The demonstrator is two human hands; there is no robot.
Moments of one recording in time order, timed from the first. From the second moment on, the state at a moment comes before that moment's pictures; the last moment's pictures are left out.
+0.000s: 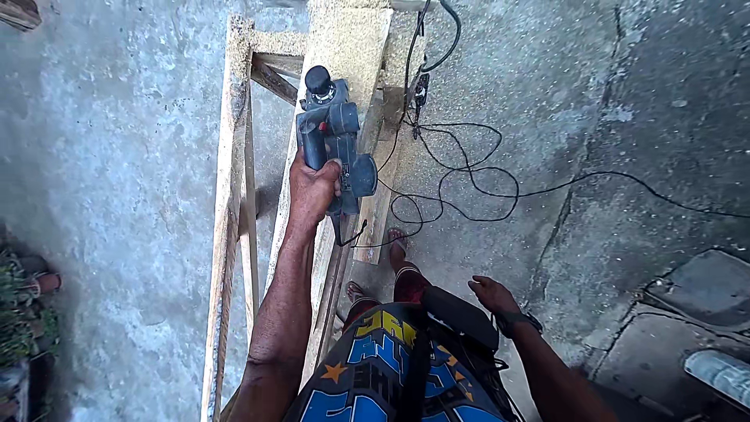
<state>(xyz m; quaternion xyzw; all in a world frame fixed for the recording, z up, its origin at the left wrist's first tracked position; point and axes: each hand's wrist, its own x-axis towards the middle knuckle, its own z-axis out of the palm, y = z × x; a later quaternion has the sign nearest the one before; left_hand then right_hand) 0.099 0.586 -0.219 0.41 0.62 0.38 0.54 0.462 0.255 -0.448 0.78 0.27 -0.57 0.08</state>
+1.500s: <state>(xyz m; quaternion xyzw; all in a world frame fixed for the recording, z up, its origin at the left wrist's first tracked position) -0.097 0.281 -0.214 0.30 0.65 0.43 0.55 0.299 0.241 -0.417 0.71 0.45 -0.52 0.19</state>
